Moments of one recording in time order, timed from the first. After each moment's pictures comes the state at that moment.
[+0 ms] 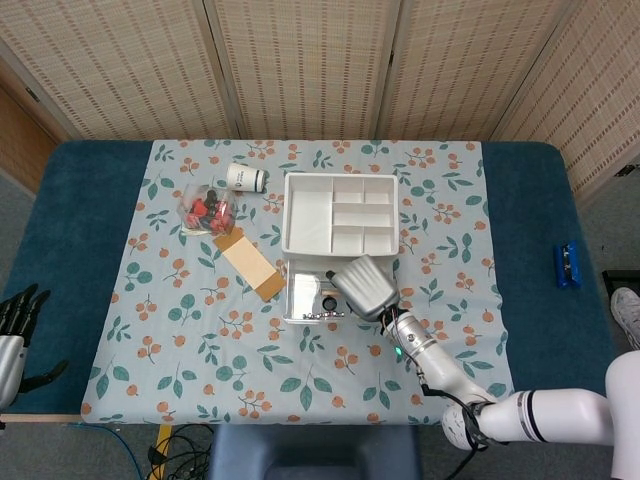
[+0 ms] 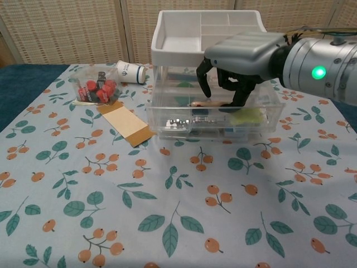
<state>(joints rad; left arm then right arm) -0.09 -1.04 -0.05 -1.68 1.48 1.49 -0.01 0.95 -1.41 0.14 -1.82 -0.91 1.05 -0.85</state>
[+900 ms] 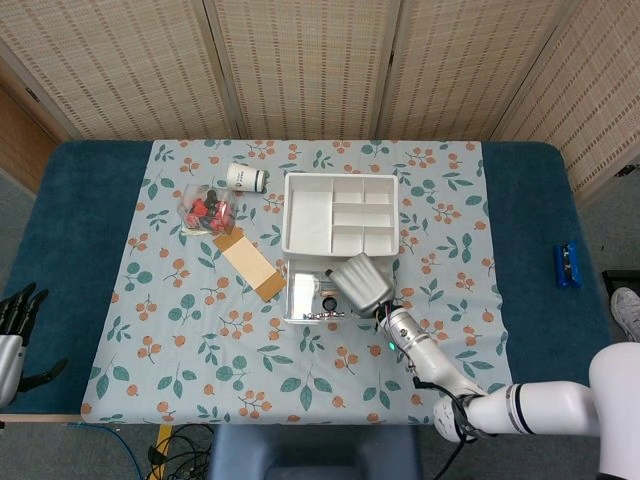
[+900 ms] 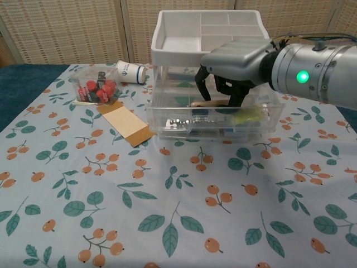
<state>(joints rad) -0.09 -1.04 -0.06 -1.67 1.48 1.49 -0.02 1.01 -1.43 0.13 -1.78 -0.81 1.04 -0.89</state>
